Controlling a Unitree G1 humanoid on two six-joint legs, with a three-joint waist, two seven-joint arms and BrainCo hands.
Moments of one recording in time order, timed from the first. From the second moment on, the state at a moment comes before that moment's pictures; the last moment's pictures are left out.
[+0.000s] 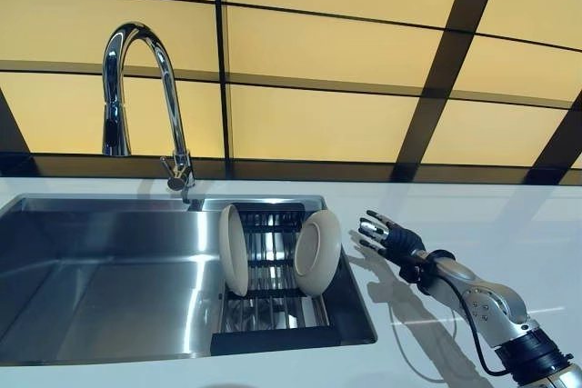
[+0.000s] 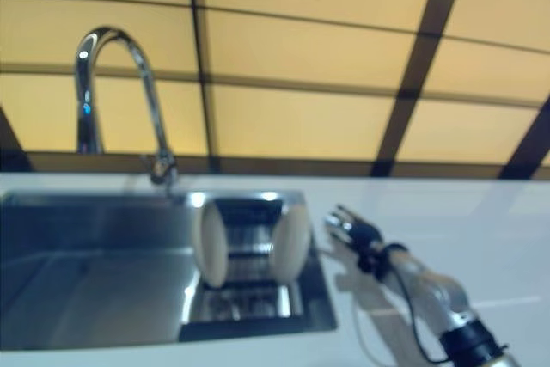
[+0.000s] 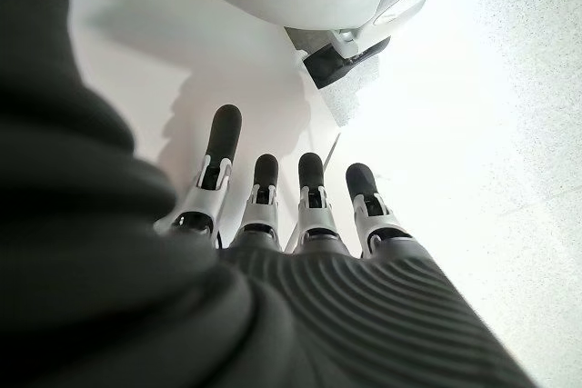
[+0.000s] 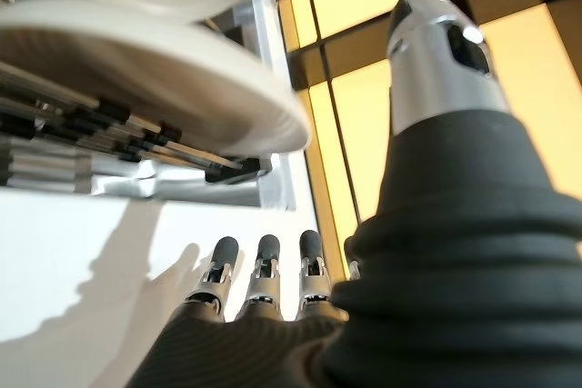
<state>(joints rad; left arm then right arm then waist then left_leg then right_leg) 0.03 0.33 -0.36 1.18 0.02 -0.05 0.00 -0.42 -0.68 0.21 -0.04 1.09 0.46 -0.14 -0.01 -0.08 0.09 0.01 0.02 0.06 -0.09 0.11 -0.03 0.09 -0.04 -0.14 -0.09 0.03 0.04</state>
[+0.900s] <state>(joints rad) 0.03 0.33 -0.36 1.18 0.02 -0.05 0.00 -0.36 -0.67 0.22 -0.08 1.09 0.47 -0.10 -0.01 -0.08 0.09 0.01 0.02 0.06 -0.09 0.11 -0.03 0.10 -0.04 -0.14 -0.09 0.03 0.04</state>
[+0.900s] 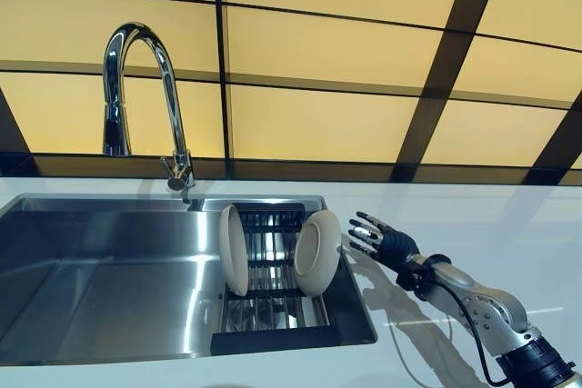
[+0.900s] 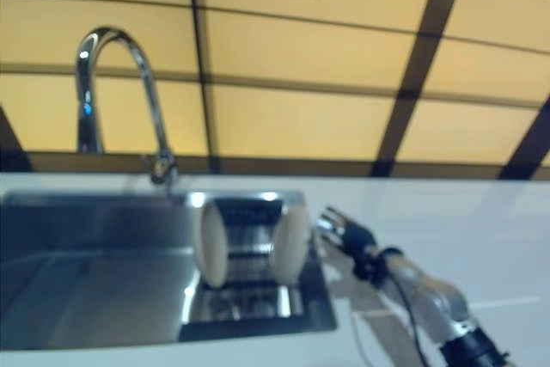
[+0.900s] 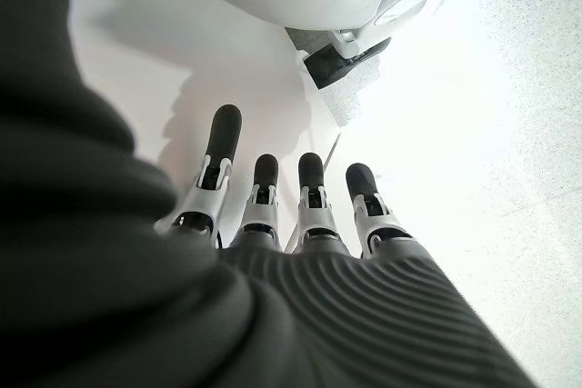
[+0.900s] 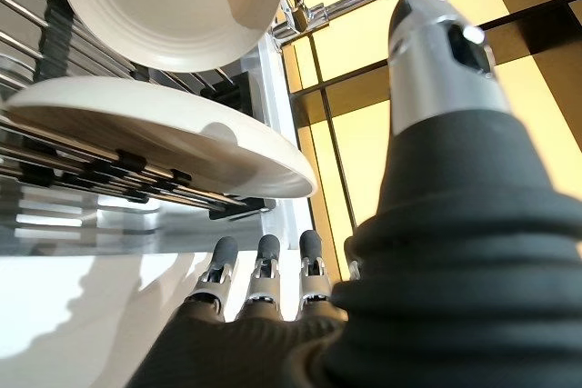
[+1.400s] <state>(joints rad) 0.03 0.33 -0.36 1.18 0.02 -0.05 0.00 -0.33 -0.64 0.25 -0.09 1.09 0.50 -0.07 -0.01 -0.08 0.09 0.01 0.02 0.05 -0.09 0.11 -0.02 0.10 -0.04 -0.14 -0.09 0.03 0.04</state>
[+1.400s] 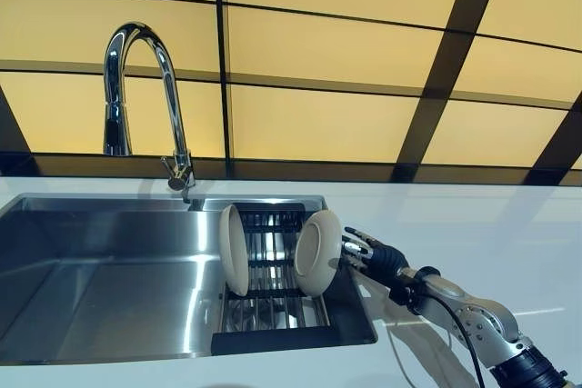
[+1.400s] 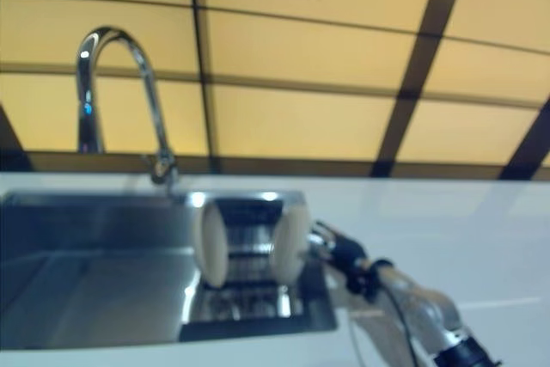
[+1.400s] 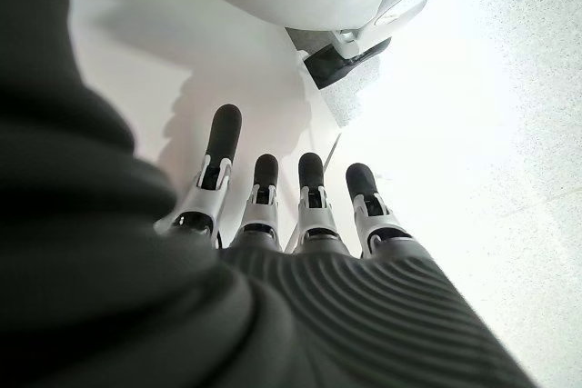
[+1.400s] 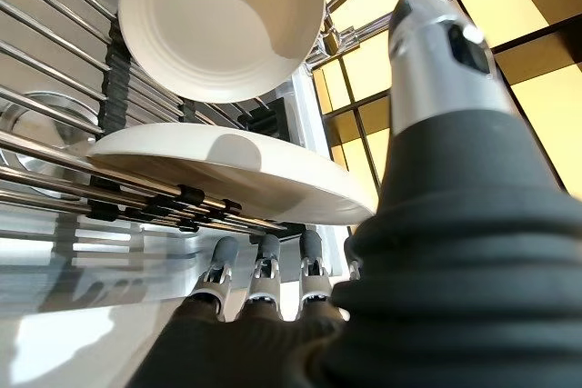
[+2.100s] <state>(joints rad) 0.03 0.33 -0.36 1.18 0.02 -0.05 0.00 -0.32 -0.63 0.28 -0.09 1.09 0.51 -0.09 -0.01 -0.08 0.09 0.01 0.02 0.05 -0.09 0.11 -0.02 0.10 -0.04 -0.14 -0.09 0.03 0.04</state>
